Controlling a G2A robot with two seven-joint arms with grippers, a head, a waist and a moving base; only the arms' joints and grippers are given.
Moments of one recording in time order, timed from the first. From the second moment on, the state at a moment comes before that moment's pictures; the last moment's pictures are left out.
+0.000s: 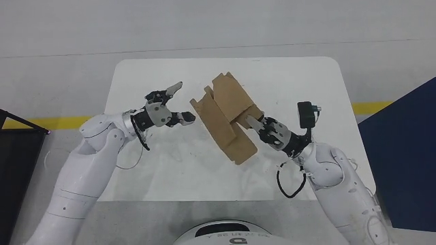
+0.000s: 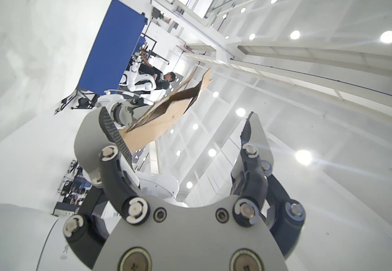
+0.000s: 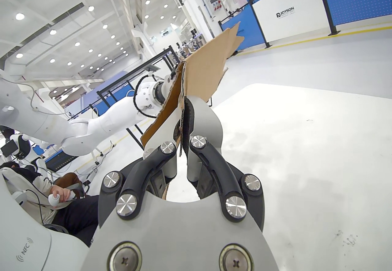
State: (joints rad) left arm 1.34 -1.02 -1.30 -1.61 -0.97 0.43 -0.83; right arm -1.63 -1.16 1.34 -1.77 -0.45 -0.86 0.21
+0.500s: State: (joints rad) left arm 1.31 -1.02 -1.22 -1.61 -0.82 0.40 -0.85; right arm -1.62 -1.15 1.32 -1.77 -0.40 -0.86 0.26
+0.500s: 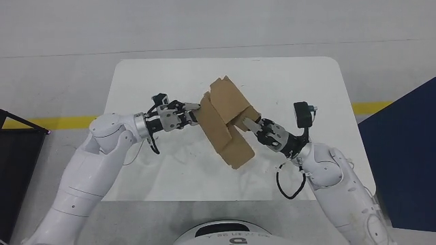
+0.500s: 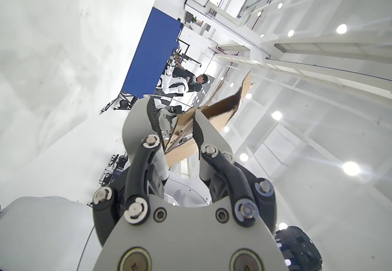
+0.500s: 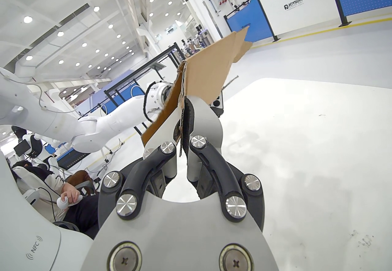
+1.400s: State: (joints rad) left arm 1.31 -1.03 -1.21 -1.62 -0.80 0.34 -0.89; right arm -1.62 -1.14 1.29 -1.78 -0.51 -0.78 0.24
